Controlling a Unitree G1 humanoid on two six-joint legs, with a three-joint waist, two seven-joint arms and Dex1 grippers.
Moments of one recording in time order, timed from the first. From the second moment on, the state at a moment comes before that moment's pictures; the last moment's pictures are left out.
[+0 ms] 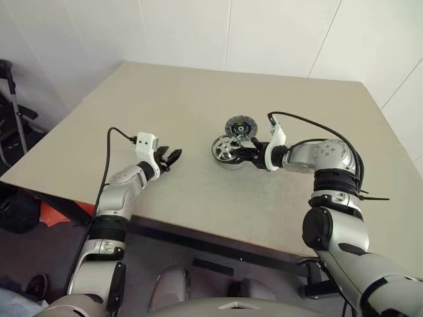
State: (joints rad) left arm -0.46 0.23 0.10 0.34 -0.29 0.37 -0.51; right arm -0.88 -0.25 -0.49 0.57 0.64 1.41 0.19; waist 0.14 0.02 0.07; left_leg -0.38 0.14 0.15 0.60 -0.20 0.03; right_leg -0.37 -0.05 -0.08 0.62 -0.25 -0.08
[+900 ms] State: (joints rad) left arm -0.45 0.24 0.08 0.34 -0.28 0.37 -0.51; right arm -0.88 -0.31 -0.55 0.57 0.63 1.43 0.17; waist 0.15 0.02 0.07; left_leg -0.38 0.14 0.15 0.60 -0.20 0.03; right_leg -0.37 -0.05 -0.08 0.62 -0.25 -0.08
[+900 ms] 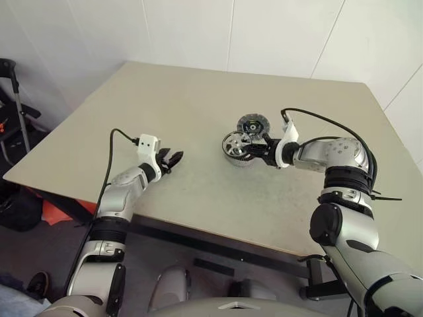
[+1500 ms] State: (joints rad) left arm -0.45 0.24 0.07 0.34 -0.27 0.37 -0.51; right arm -0.88 -0.29 -0.62 0.53 0.62 1.45 0.12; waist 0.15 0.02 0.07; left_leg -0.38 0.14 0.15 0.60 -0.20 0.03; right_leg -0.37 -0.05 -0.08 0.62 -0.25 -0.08
